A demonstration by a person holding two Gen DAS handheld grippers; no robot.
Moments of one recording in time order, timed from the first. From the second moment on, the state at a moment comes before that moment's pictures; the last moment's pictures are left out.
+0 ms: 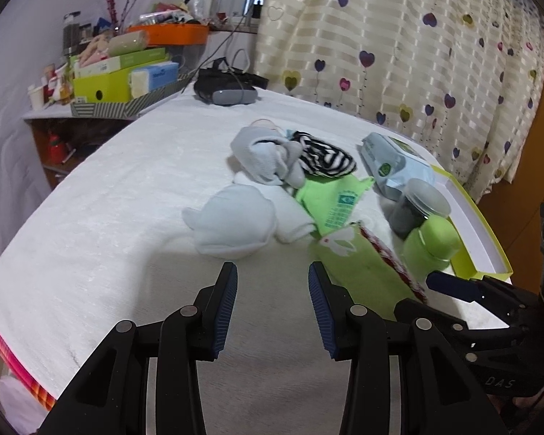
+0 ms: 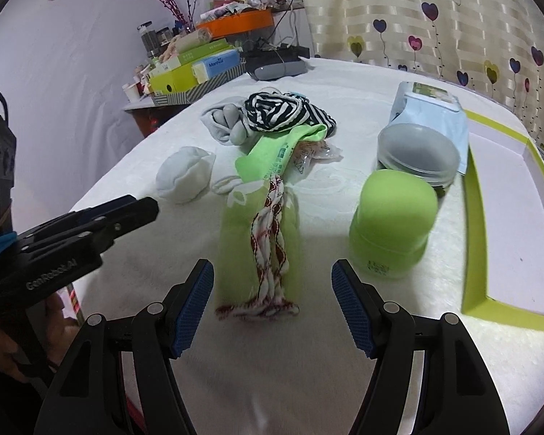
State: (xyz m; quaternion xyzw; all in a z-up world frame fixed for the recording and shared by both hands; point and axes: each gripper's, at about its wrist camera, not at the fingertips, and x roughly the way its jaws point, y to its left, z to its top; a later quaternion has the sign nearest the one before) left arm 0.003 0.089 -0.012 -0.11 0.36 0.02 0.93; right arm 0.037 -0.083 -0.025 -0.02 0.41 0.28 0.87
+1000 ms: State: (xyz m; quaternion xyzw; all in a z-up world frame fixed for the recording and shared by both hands) left arm 0.070 0.112 -0.028 -0.10 0.38 0.03 0.92; right arm 0.048 -0.062 -0.033 -0.03 0.43 0.29 0.86
